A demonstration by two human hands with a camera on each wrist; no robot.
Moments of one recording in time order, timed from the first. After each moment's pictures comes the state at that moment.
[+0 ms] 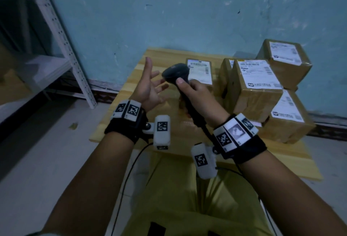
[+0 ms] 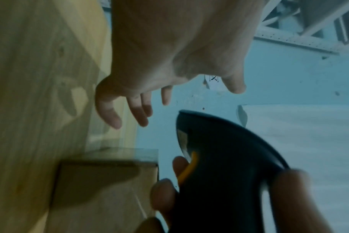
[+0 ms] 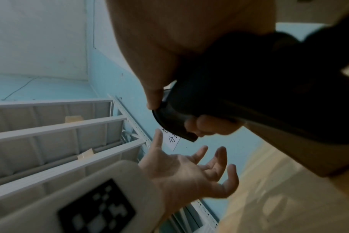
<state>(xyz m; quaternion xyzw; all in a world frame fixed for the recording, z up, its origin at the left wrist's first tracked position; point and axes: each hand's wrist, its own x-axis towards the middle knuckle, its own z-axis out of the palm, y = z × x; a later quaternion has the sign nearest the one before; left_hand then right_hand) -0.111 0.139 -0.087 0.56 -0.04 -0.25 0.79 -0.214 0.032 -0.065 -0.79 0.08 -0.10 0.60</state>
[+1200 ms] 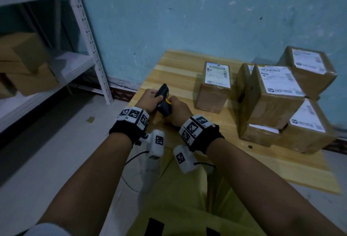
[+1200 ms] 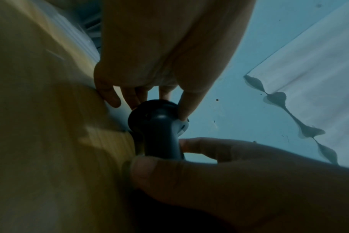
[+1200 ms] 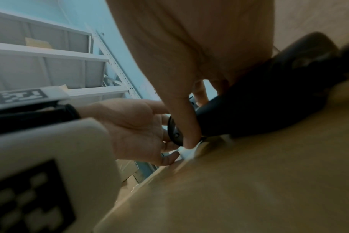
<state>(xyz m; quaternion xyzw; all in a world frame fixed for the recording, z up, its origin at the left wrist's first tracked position) -0.101 0.193 -0.118 0.84 -0.09 -0.17 0.50 -0.158 0.092 -0.124 -0.95 0.07 0.06 0.29</state>
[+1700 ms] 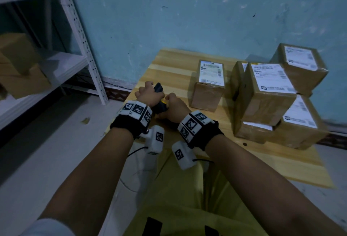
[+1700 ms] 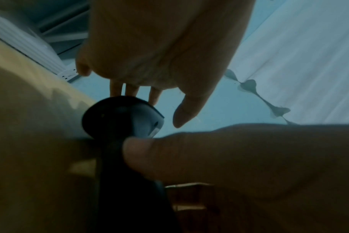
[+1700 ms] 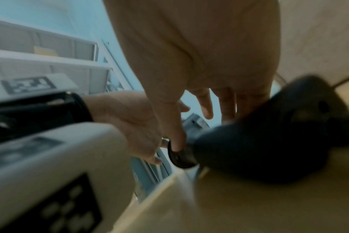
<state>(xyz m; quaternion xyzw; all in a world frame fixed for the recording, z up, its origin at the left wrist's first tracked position) -0.103 0.174 -0.103 0.92 -0.03 -0.14 0.36 -0.151 0.082 -0.121 -0.95 0.08 0.06 0.31</state>
